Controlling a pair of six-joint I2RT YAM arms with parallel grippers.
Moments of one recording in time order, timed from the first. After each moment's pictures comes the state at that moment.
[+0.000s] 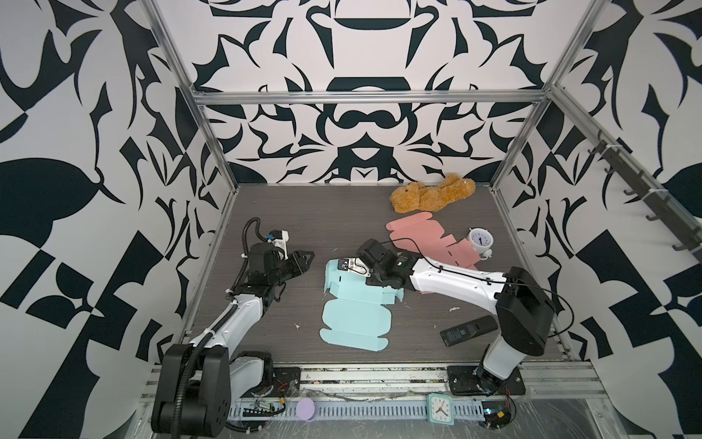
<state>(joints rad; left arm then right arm) -0.11 1.19 0.47 0.15 0.54 -0.59 0.96 1.70 1.18 -0.41 0.39 -0.72</state>
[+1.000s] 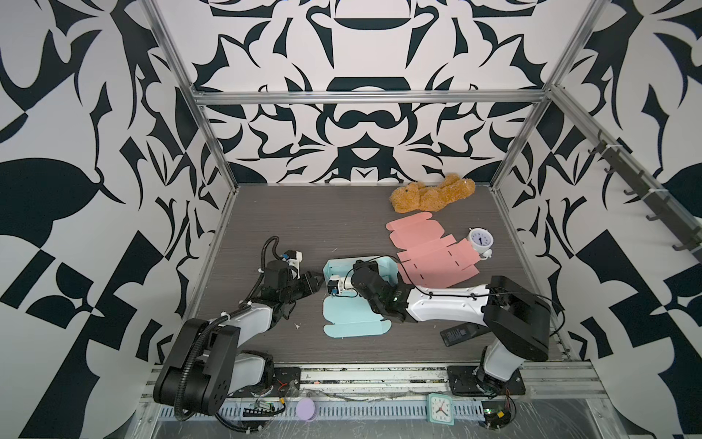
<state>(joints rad) -0.24 1.25 0.27 0.37 0.49 -0.65 1.10 1.70 0.91 0.24 0.68 -1.15</state>
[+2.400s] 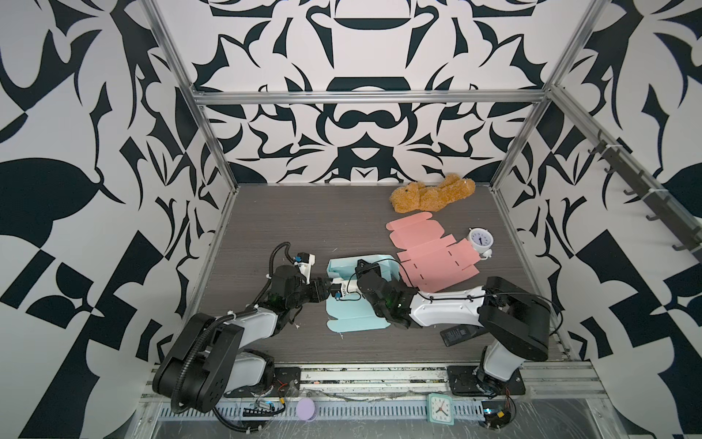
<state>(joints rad) -0.36 1.33 0.23 0.55 0.49 -0.52 1.10 1.71 0.82 0.44 0.70 -1.28</state>
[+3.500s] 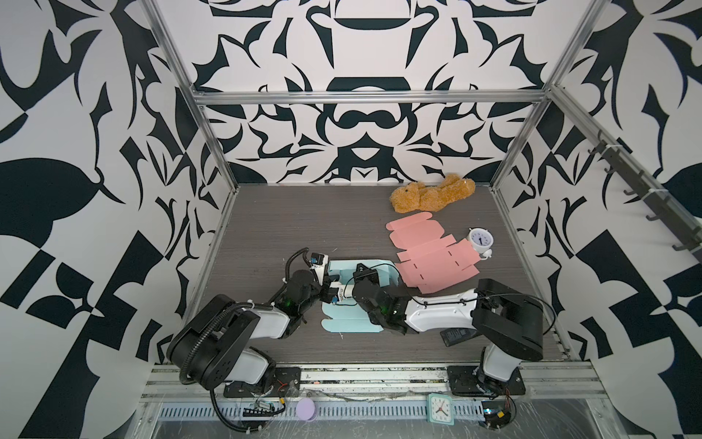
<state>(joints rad) -0.57 1.43 0.23 0.74 0.08 -0.29 1.16 1.74 0.83 0.42 0.80 -1.22</state>
